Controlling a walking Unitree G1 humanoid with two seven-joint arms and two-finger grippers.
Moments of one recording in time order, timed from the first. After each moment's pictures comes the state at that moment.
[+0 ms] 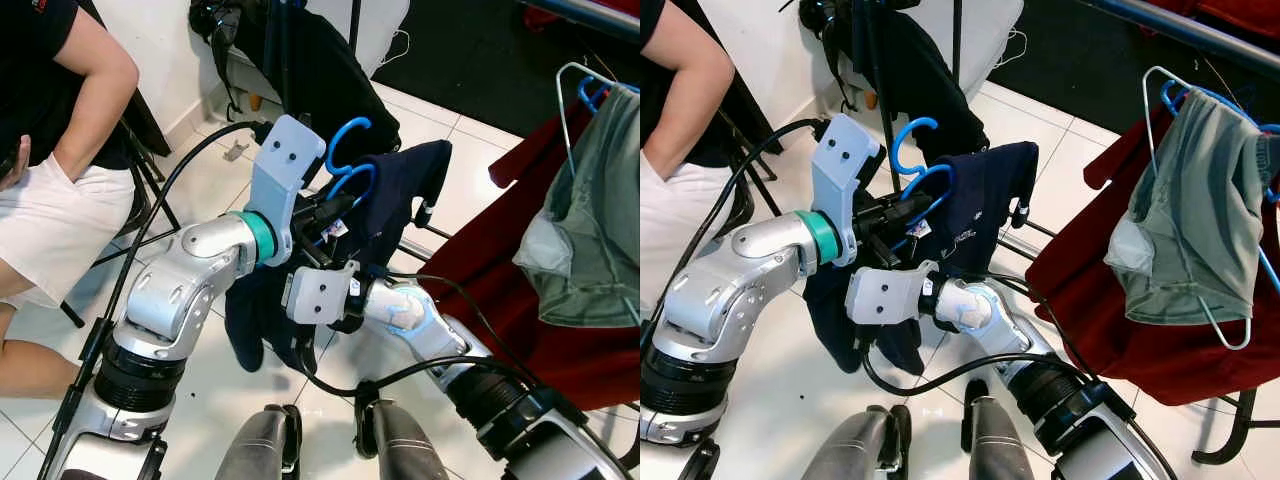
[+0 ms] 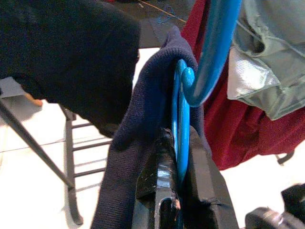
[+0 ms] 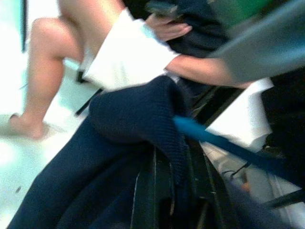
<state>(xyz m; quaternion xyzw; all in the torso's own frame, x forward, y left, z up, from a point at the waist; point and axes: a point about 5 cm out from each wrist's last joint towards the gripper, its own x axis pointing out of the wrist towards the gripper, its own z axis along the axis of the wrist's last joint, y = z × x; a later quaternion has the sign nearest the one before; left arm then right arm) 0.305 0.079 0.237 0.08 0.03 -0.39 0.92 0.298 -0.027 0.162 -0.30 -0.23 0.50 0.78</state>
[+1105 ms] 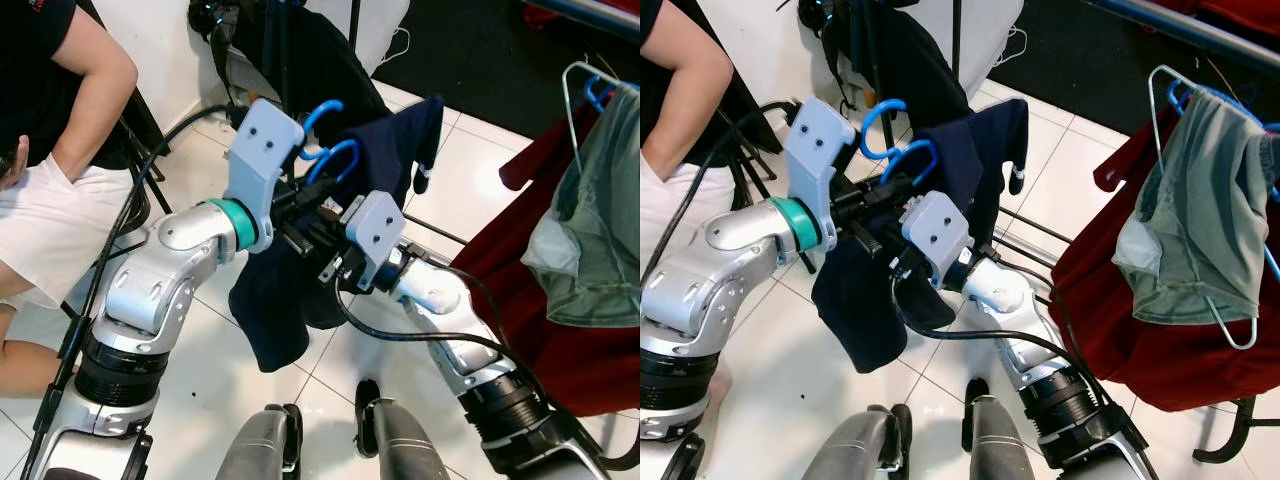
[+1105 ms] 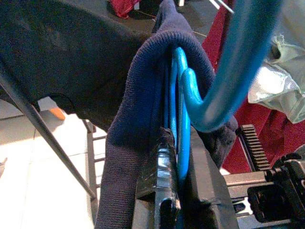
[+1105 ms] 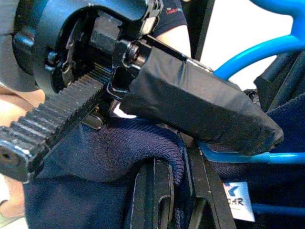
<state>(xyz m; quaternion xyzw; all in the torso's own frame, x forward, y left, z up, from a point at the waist) 0.308 0.096 0.245 0.10 0.00 -0.37 0.92 0.307 -0.063 0.188 -0.11 -0.19 0.40 0.89</state>
